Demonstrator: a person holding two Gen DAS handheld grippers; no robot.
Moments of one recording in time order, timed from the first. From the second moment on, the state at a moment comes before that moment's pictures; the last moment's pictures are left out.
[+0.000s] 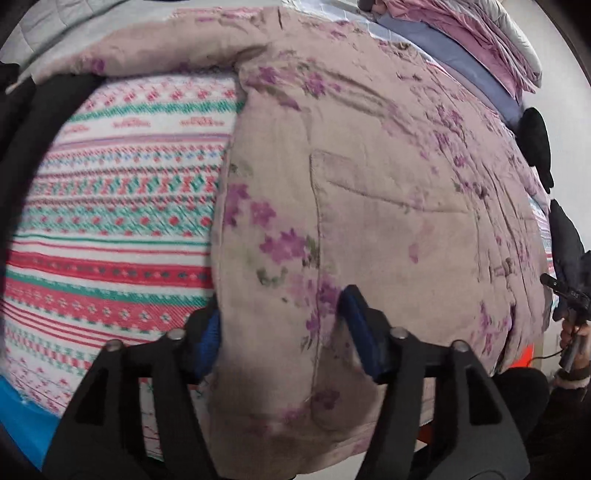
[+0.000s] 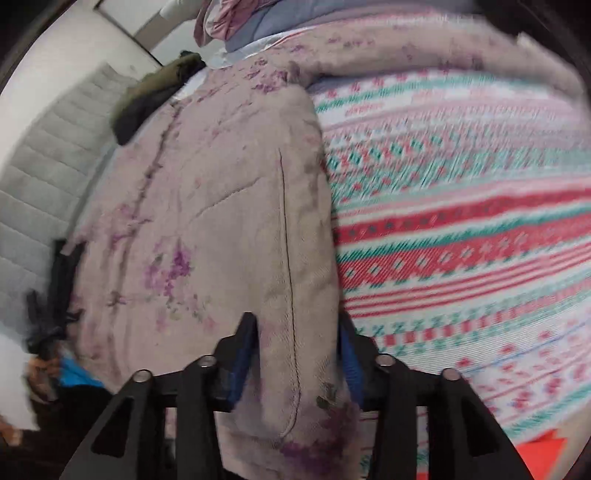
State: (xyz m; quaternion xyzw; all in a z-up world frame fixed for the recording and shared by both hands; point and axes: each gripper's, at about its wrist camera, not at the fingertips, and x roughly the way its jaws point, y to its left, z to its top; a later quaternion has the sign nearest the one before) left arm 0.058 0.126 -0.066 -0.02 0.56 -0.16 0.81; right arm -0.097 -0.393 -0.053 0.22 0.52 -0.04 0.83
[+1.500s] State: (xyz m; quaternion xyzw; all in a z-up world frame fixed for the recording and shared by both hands) left arm 0.298 0.393 -0.013 -0.33 0.30 0.19 0.87; right arm 0.105 -0.313 -0.032 0.22 0.44 -0.14 0.86
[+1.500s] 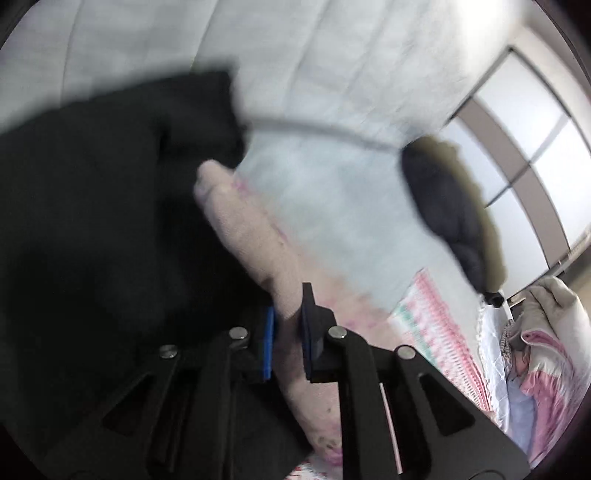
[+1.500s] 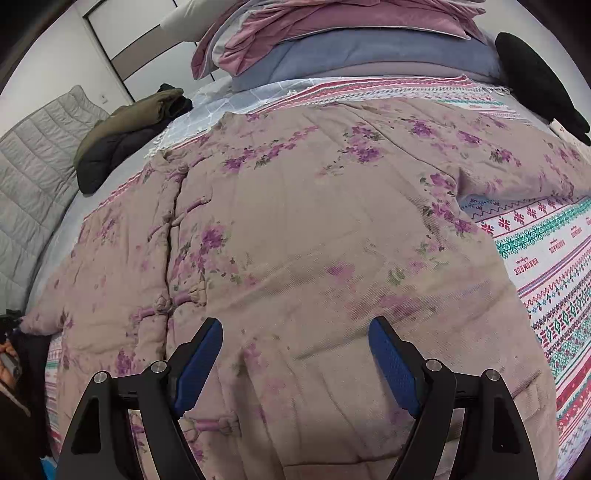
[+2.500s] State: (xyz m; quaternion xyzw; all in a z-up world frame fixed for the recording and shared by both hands) left arm 0.250 -0.043 0.105 -0.12 0.27 -0.24 0.92; right arm 0.089 -0.327 -0.013 0.27 0.39 -0.11 0.87
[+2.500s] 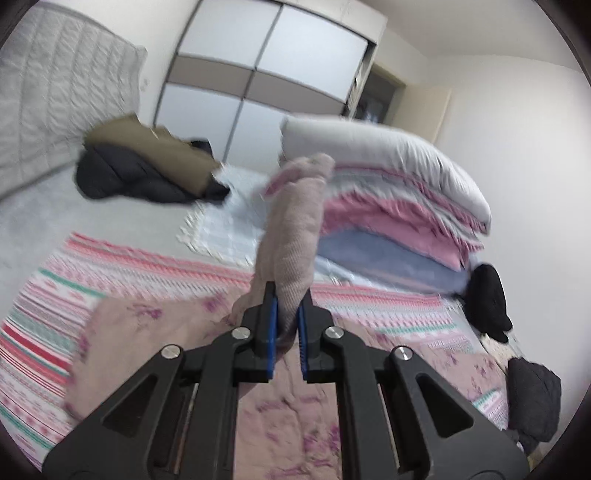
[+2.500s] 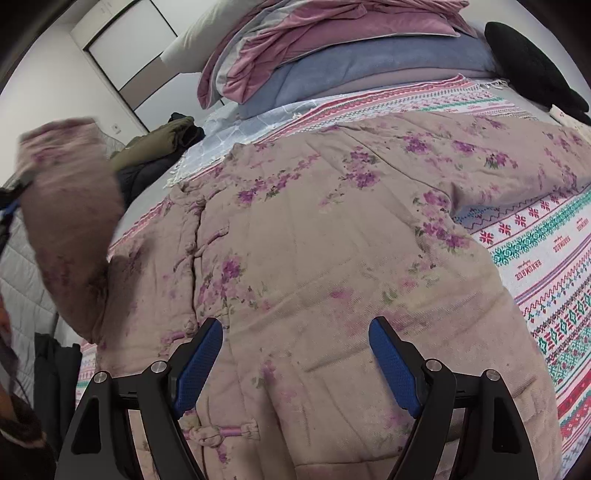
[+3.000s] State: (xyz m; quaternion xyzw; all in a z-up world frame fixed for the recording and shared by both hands) left arm 0.219 -0.029 0.031 -0.04 0.38 -0.30 0.87; right arm 0.076 -0.358 -0.008 0.34 0.34 -0.09 0.87
